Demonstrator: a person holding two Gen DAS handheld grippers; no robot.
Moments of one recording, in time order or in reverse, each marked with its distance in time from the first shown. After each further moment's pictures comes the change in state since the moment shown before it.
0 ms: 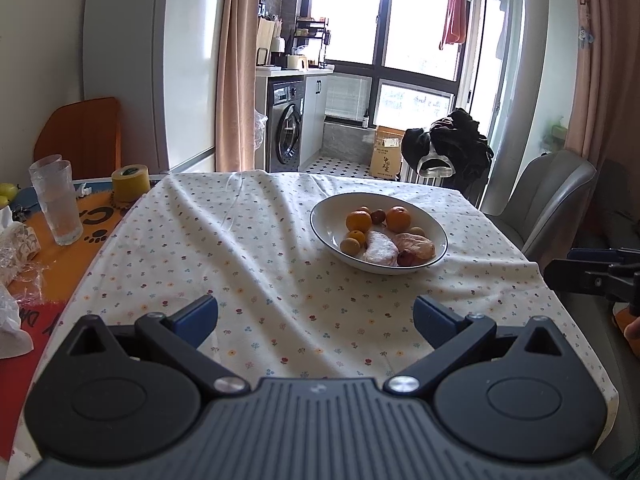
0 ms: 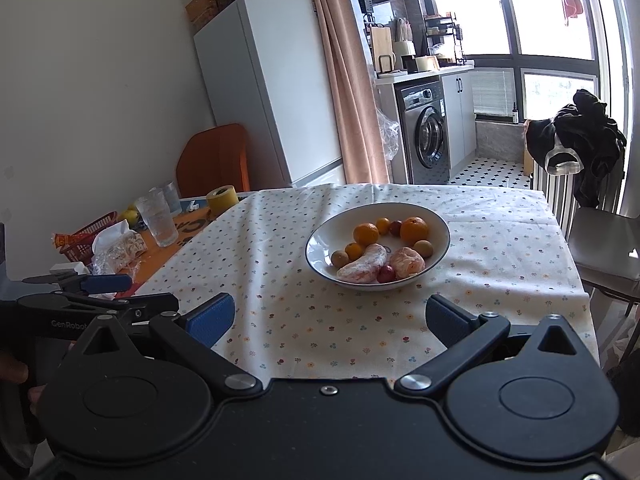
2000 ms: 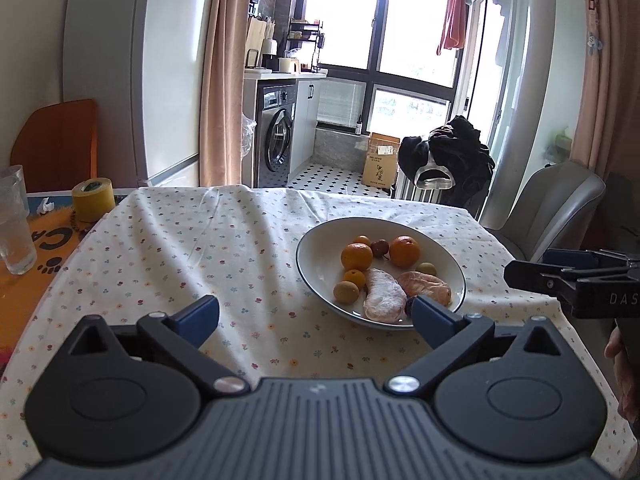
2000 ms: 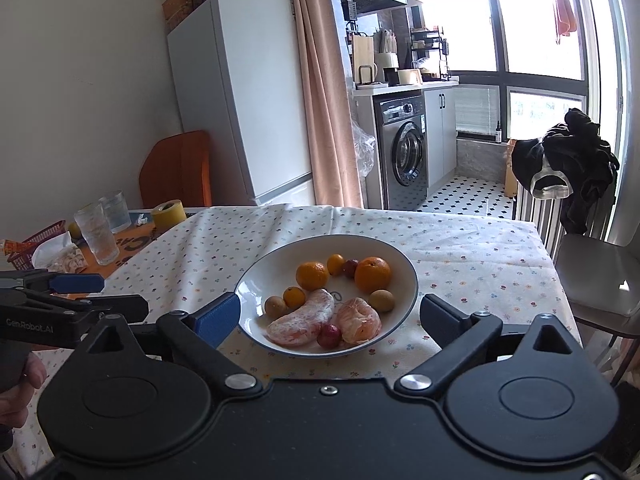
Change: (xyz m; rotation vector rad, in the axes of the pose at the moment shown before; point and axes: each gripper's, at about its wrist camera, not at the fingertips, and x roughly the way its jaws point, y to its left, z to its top) left arm 0.085 -0.002 0.035 -0.009 -0.021 -0.030; right arm 0.080 -0.041 0.028 -0.042 -0.042 -0.075
